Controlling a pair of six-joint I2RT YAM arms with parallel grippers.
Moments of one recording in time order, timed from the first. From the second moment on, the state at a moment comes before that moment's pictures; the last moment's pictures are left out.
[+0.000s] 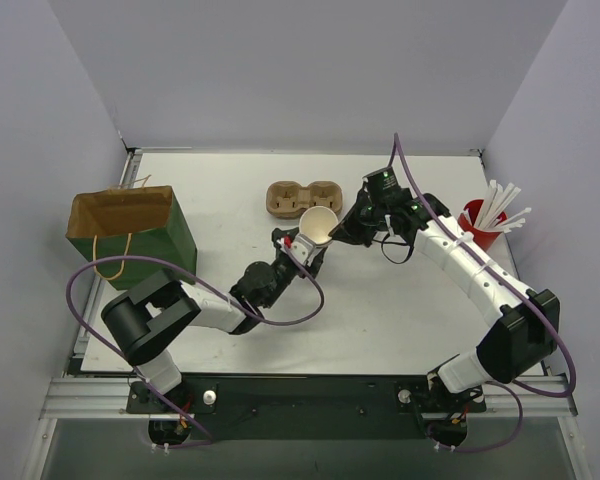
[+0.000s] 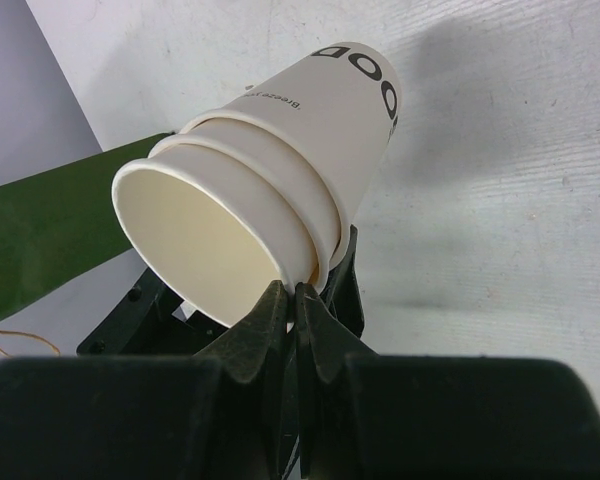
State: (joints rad) left arm -0.91 1.68 0.57 1.24 -0.27 0.17; right arm 0.52 1.47 1.32 -0.71 -0.15 1.08
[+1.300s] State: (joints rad) left arm -0.95 1.74 0.60 1.08 -0.30 0.11; right arm 0.40 1.36 1.44 -0.68 -0.18 1.10
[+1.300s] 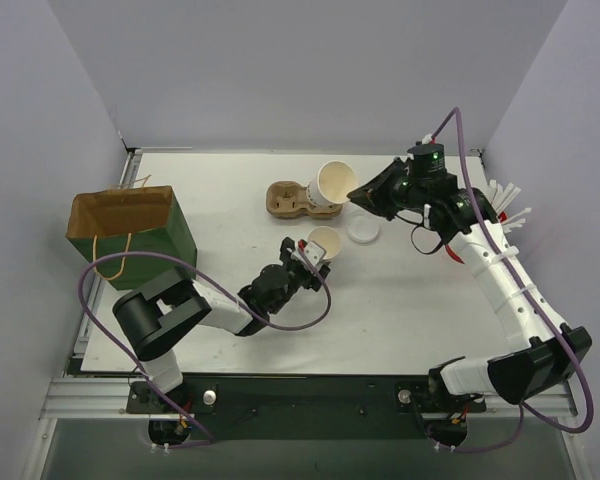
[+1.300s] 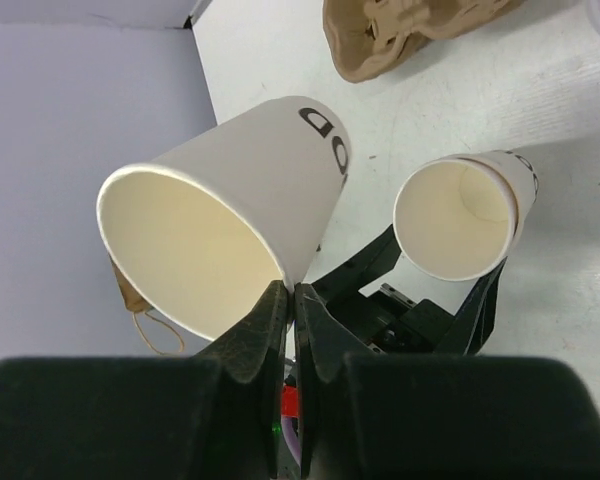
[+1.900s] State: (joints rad) left arm -0.78 1.58 0.91 0.66 -0.54 0.07; right arm 0.24 1.20 1.13 -0.68 -0.21 1.03
